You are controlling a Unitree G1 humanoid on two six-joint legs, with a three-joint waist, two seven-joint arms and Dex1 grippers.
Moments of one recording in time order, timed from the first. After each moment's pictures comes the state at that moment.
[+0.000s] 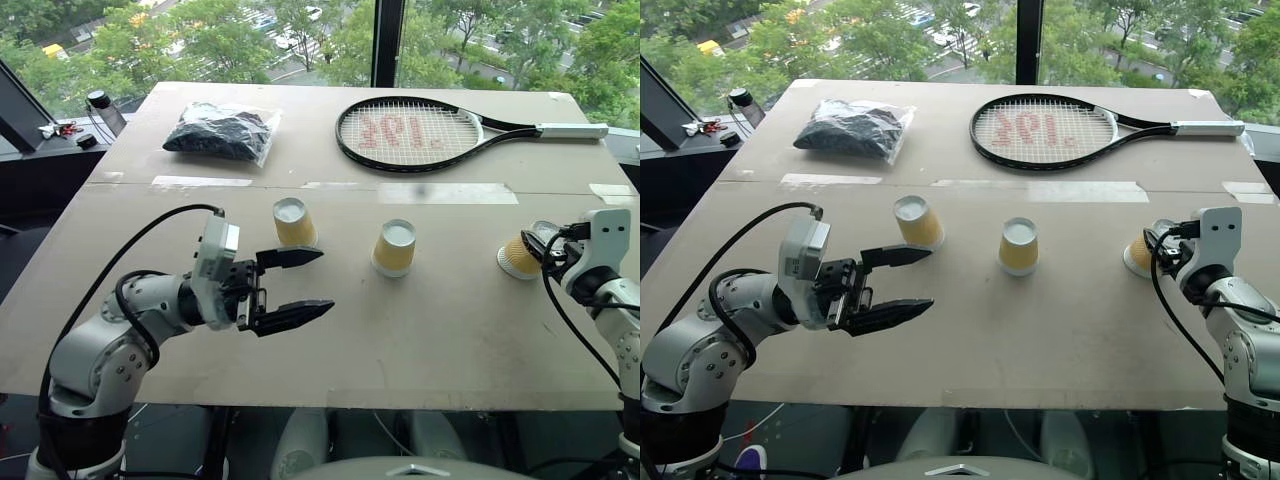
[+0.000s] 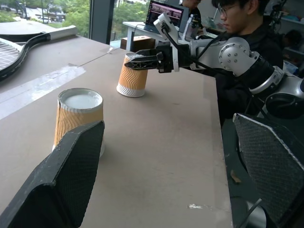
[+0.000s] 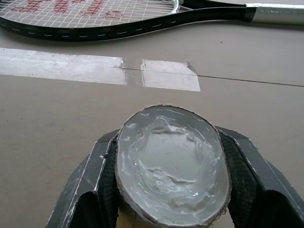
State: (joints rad) left arm -0.09 0.72 0.21 -0.51 -0.86 0.61 -1.08; right arm -0.10 -0.52 -0.37 -0.33 0.43 0.69 0.29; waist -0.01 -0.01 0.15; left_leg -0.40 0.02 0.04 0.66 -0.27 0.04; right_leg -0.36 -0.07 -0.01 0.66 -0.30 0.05
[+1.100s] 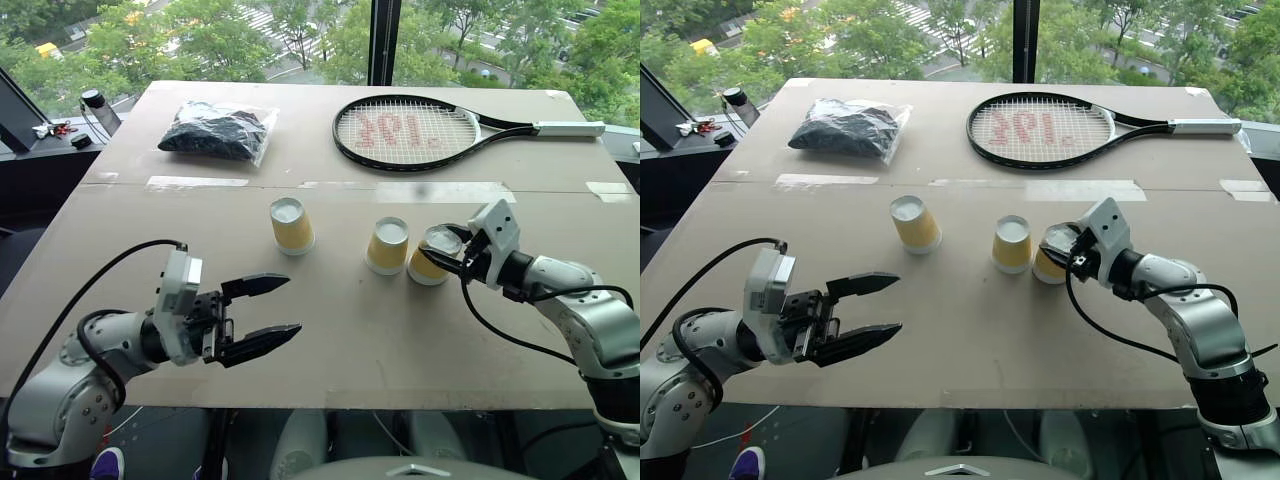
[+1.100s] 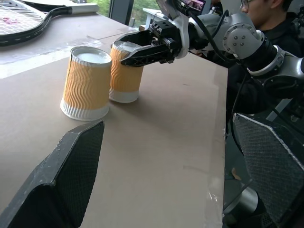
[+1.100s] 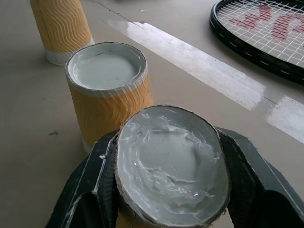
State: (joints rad) left arm 0.18 0.76 0.35 -0.51 -0.87 0.53 -1.15; right arm -0.28 -0.59 0.06 -0.35 0.38 0.61 0.61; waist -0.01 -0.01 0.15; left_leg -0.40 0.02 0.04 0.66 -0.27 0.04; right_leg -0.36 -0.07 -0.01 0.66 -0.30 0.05
